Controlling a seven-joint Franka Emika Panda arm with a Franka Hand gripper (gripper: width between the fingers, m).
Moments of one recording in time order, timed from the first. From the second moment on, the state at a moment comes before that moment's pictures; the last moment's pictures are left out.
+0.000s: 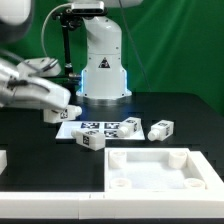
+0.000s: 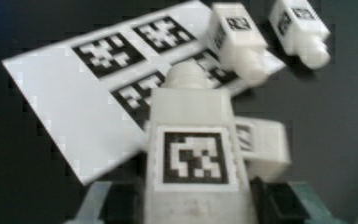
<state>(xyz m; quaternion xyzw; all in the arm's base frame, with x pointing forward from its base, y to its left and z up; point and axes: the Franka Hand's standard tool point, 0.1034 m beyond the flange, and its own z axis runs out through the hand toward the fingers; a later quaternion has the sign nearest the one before) 0.445 -0.122 0.091 -0.86 0.28 0.36 0.23</state>
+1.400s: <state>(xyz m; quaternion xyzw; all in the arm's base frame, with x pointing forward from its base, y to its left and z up) 0.563 0.005 0.163 -0.97 0.13 -0.21 0.03</state>
